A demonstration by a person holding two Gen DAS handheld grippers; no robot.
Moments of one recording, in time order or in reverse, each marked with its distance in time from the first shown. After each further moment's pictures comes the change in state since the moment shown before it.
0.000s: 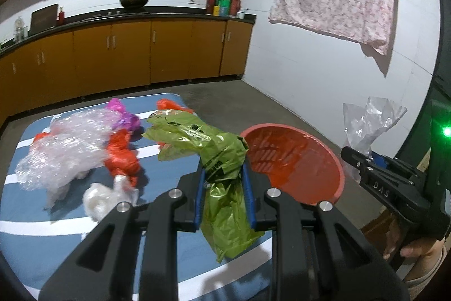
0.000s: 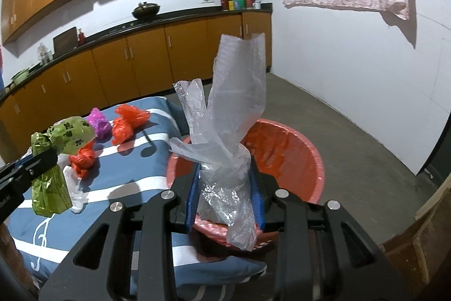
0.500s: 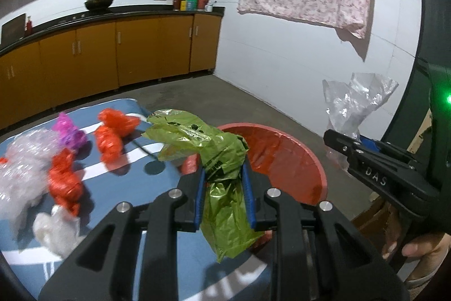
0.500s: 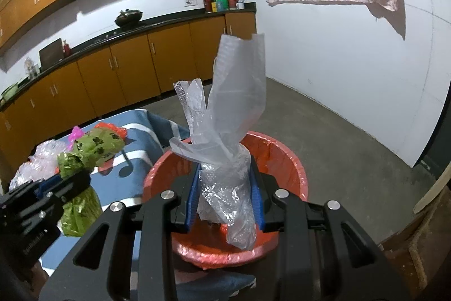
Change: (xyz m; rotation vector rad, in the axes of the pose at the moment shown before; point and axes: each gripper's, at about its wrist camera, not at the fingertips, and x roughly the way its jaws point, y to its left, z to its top) left arm 0.068 -0.051 0.014 0.087 0.031 -0.124; right arm 0.025 -0.028 0.021 0.068 -0.005 -0.043
